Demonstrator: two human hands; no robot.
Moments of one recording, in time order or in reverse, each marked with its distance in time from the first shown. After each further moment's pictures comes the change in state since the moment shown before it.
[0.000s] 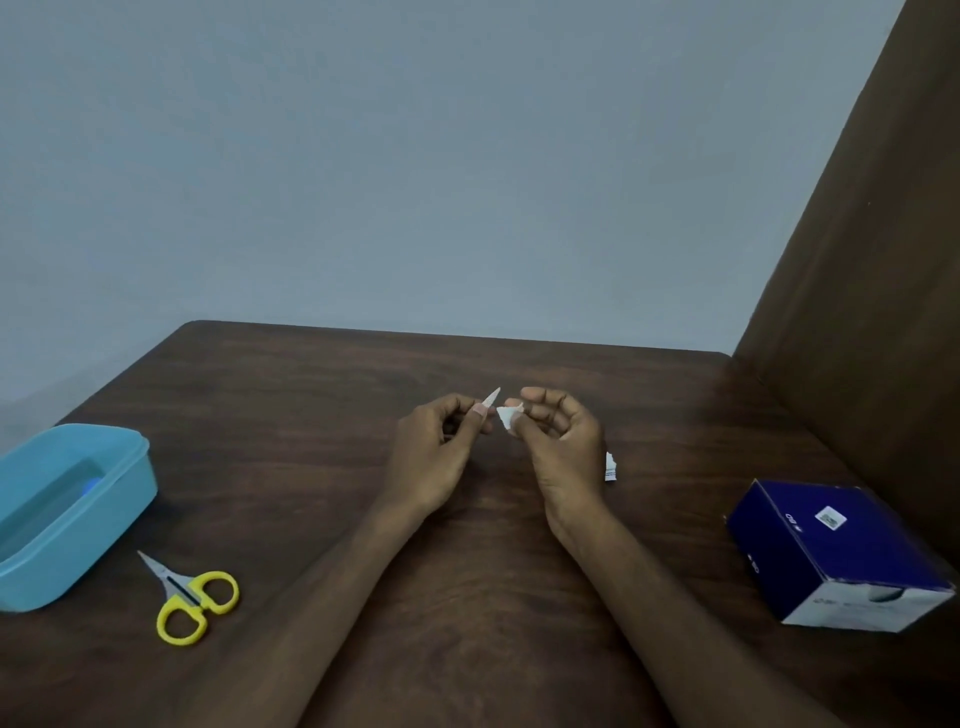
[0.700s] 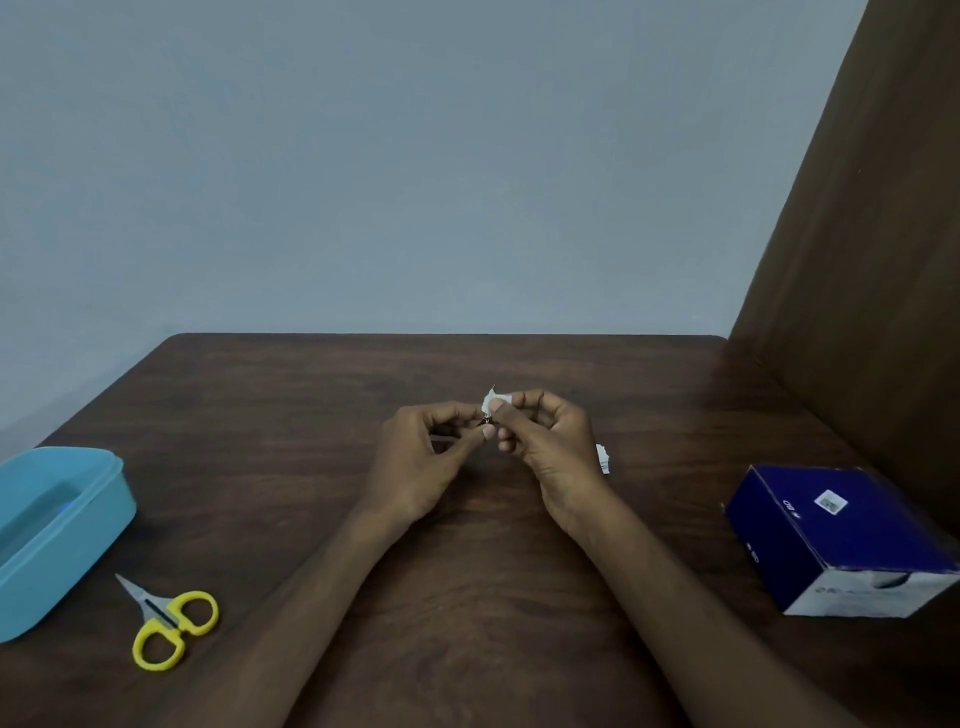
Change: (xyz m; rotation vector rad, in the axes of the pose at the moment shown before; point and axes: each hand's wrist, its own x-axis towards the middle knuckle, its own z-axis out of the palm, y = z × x) left_hand 0.000 -0.003 -0.002 0.017 -0.094 0.100; right_hand 0.012 0.001 -0.007 0.122 -0.162 0.147
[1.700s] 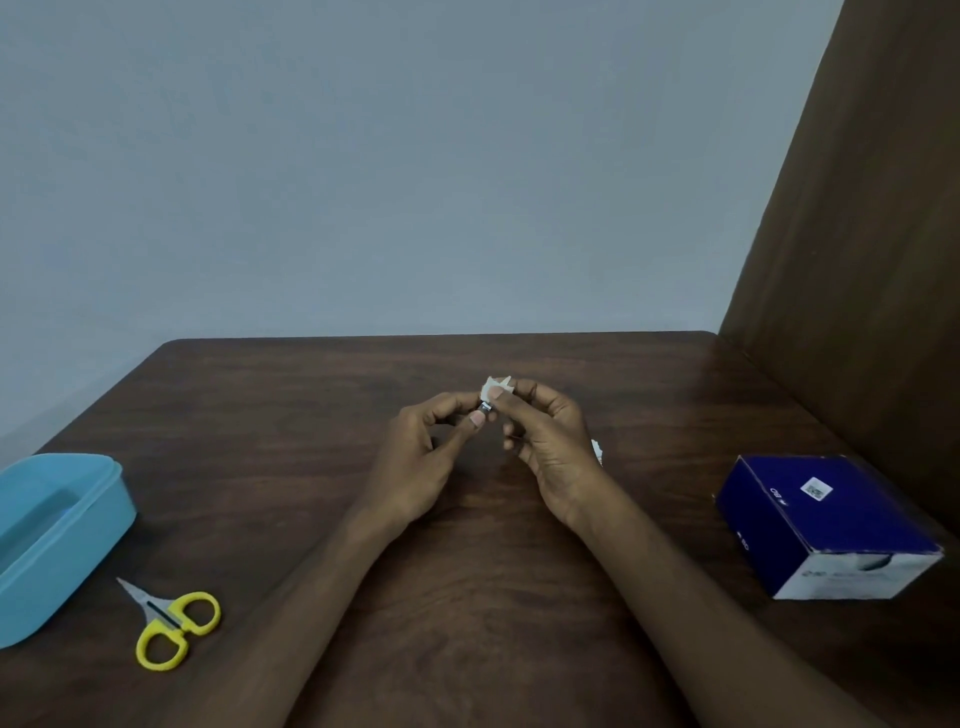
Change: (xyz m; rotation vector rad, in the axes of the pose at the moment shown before) left_hand -0.001 0.006 0.001 -0.091 -0.054 0.039; right_hand -0.006 -0.015 -0.001 0.049 -0.080 0.036
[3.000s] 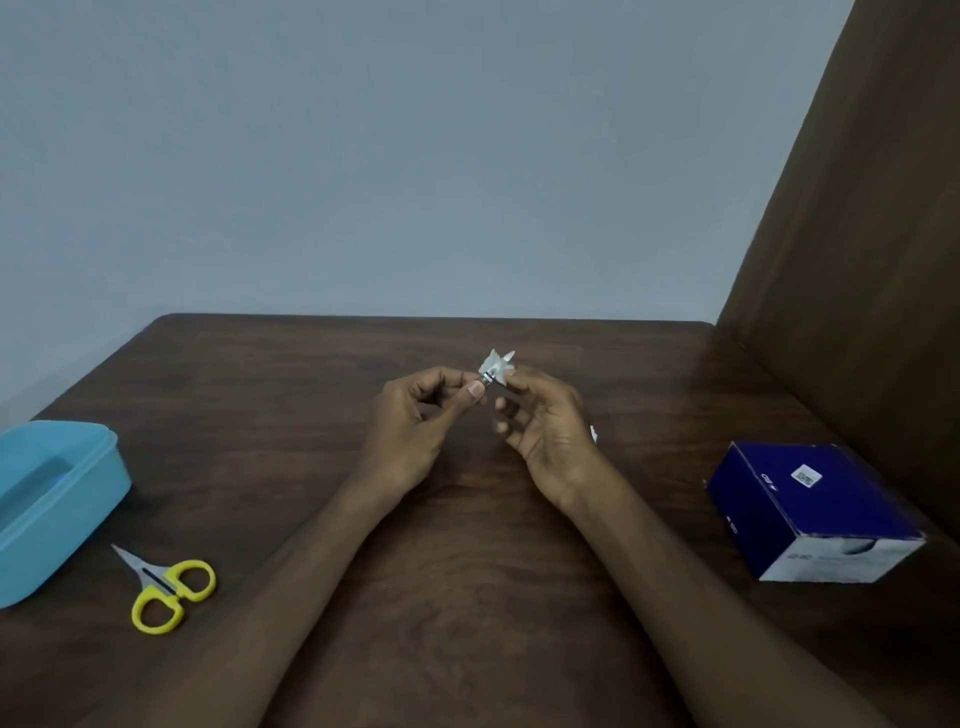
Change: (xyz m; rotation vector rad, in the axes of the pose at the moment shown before) left_hand 0.004 -0.006 0.003 -0.085 0.099 0.009; right_hand -0.010 -0.011 0.005 0.184 0.037 0.154
